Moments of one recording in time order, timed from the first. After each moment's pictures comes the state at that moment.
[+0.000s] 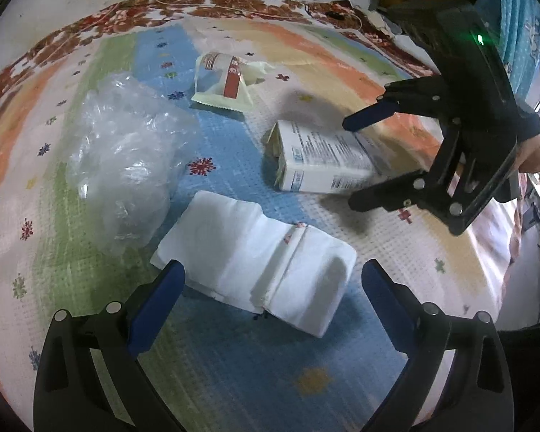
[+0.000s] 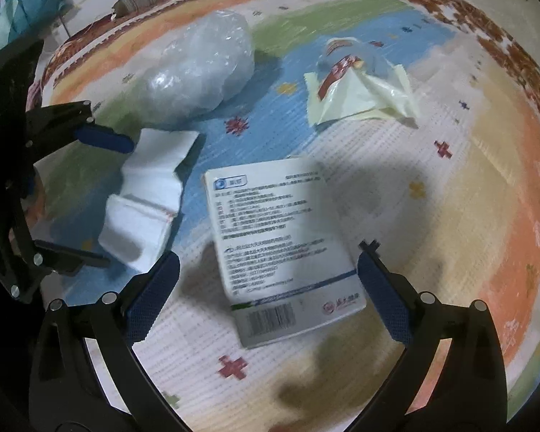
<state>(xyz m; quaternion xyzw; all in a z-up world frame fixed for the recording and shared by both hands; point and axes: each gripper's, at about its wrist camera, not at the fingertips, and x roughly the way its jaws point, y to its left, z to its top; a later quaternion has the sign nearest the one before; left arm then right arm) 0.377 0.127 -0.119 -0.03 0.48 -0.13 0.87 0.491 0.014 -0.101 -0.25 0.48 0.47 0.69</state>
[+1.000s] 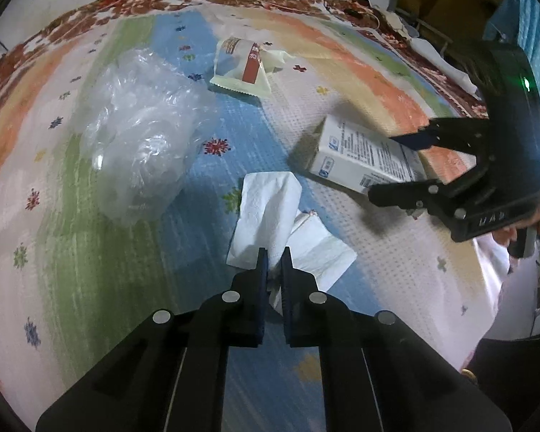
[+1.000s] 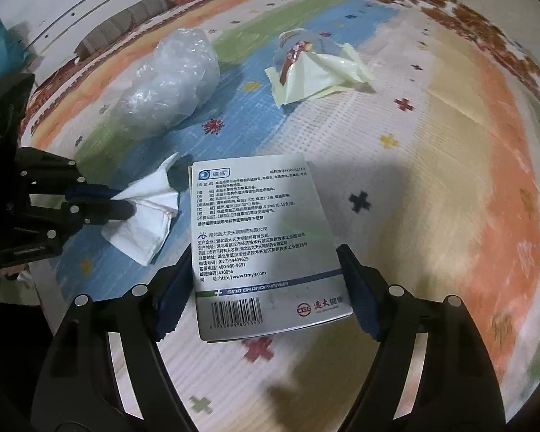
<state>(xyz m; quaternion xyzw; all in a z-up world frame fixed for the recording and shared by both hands) 0.366 0.133 -0.118 -0.06 0.50 -0.10 0.86 0.460 -0.017 -0.099 -0.19 0.49 0.39 0.76</state>
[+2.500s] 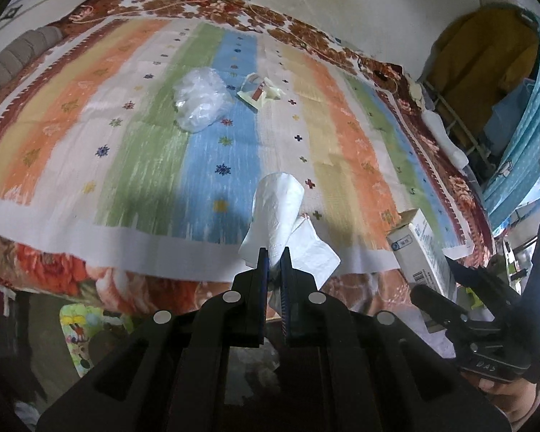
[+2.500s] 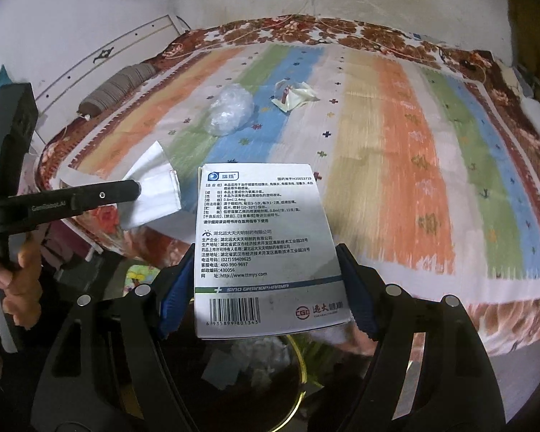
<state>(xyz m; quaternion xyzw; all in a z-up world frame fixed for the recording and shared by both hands) 0.187 0.087 -0.006 -0.22 0.46 0.00 0.86 0.221 -0.136 0.024 -0.07 0.44 0.30 0.84</state>
